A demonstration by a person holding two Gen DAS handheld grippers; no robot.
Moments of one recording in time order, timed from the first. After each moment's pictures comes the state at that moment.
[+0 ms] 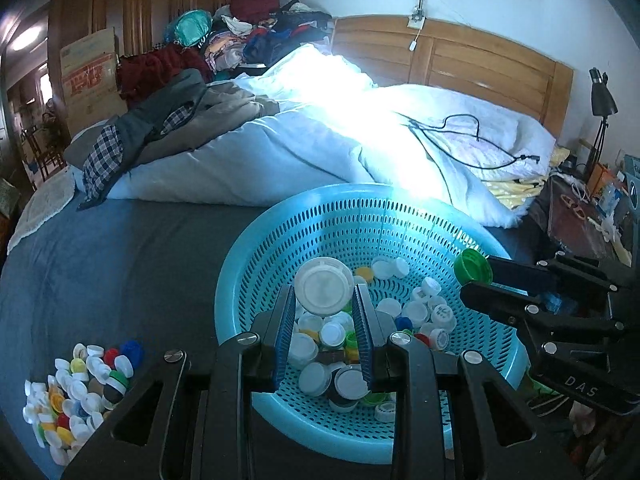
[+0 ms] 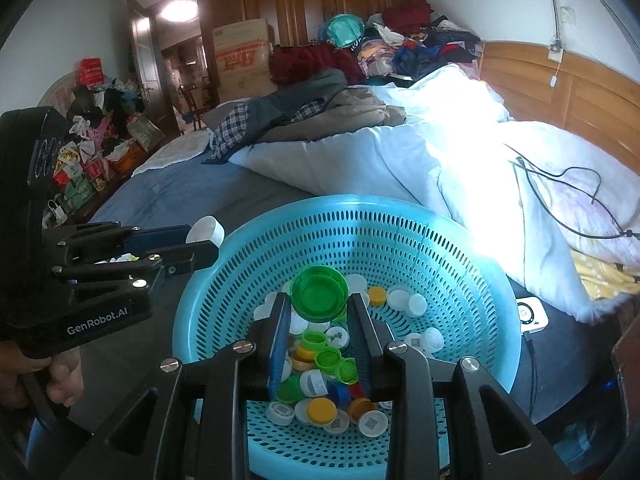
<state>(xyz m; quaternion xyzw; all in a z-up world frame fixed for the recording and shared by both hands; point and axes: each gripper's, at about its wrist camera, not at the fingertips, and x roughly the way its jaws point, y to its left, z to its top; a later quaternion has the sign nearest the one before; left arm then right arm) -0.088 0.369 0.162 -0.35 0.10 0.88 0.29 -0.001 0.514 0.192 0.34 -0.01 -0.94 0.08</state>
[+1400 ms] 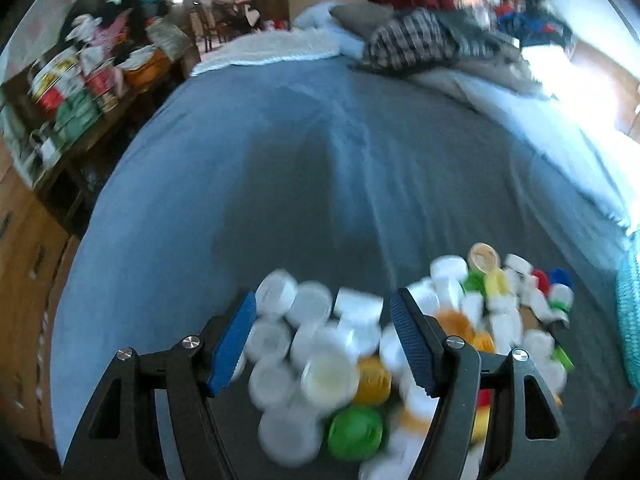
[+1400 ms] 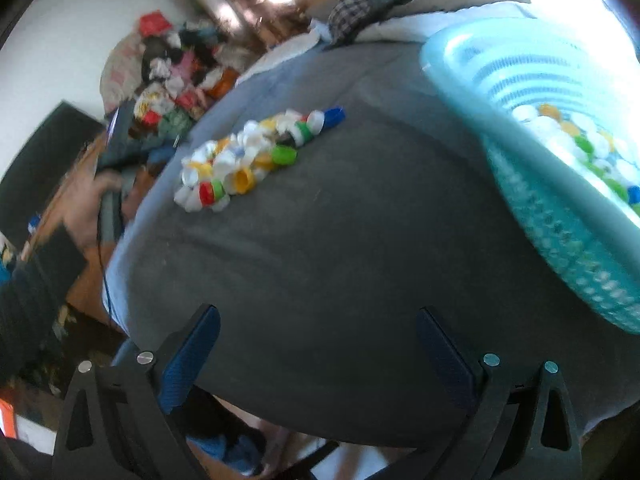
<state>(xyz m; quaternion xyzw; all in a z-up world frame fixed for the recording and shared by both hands) -0.230 -0.056 0.033 -0.48 0.01 0.88 -0.01 0.025 0.347 0.040 0.49 -0.08 -0.82 0.29</state>
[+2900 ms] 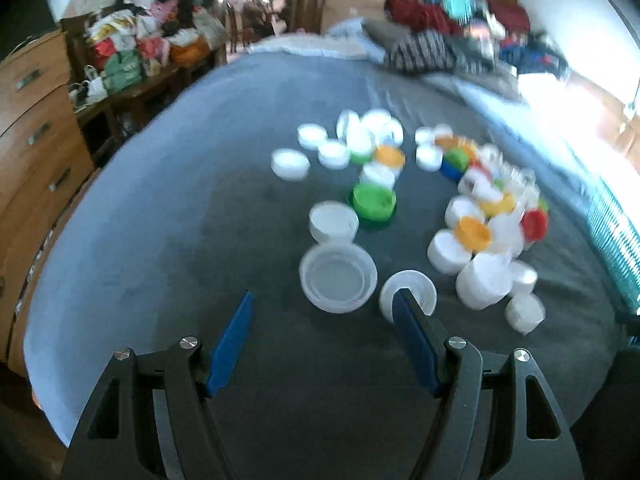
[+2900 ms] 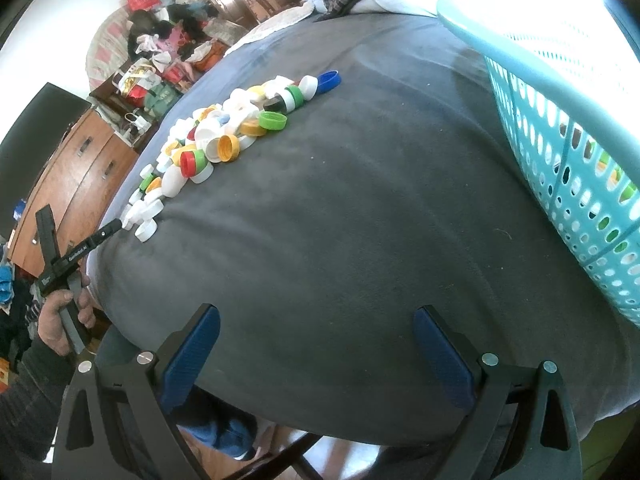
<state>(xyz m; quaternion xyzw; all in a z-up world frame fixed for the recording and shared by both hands) -0.014 -0.102 -0.008 -0.43 -0.05 0.90 -0.02 0.015 0.336 0.025 0.52 -0.07 -0.81 0.27</state>
